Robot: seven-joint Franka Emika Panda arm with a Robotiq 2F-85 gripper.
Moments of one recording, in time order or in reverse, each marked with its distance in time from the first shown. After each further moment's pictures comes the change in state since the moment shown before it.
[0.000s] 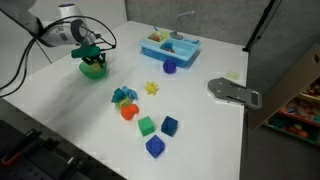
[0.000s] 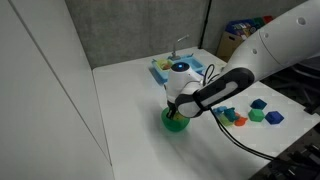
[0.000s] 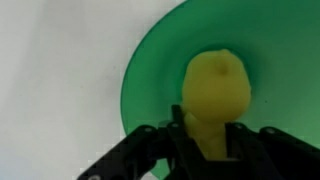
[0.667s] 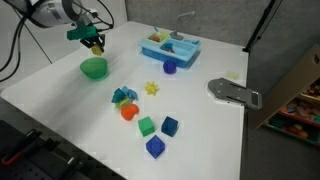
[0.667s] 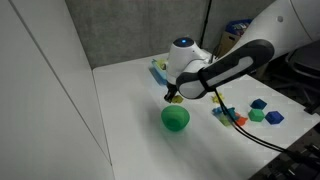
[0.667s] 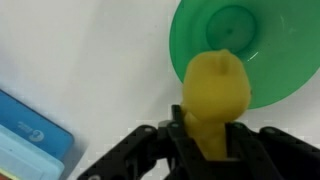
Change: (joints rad) arm 0.025 -0.171 -0.053 -0.056 0.000 -0.013 0.053
